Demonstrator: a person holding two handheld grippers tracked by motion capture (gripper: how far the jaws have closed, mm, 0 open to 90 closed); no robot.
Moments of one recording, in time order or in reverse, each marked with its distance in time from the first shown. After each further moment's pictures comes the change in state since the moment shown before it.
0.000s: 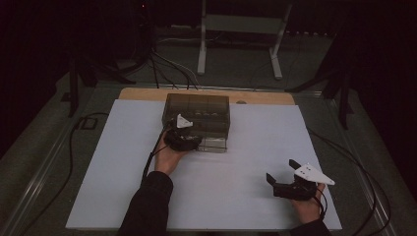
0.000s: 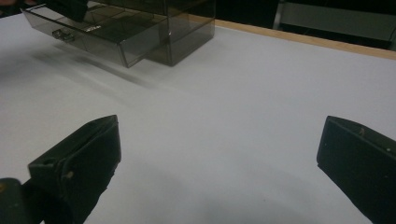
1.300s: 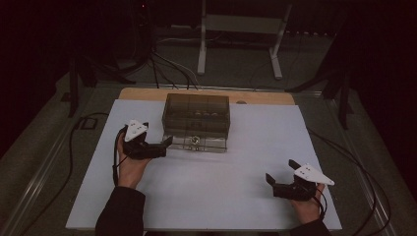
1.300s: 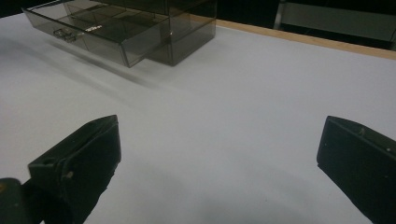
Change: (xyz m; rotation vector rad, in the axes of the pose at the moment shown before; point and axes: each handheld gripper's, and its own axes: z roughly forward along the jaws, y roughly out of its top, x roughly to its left) left arm 0.039 -0.041 -0.108 -0.290 0.095 -0.044; right arm 0.001 0.000 0.000 -0.001 0.002 -0.004
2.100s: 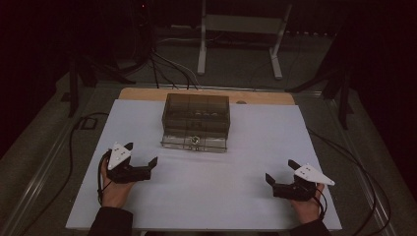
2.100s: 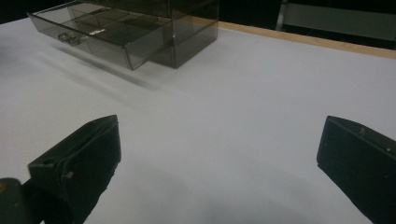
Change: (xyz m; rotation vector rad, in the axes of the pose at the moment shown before) left arm 0.009 -0.061 -0.044 0.002 0.056 0.021; right arm 0.001 0.000 0.000 -0.009 0.010 0.011
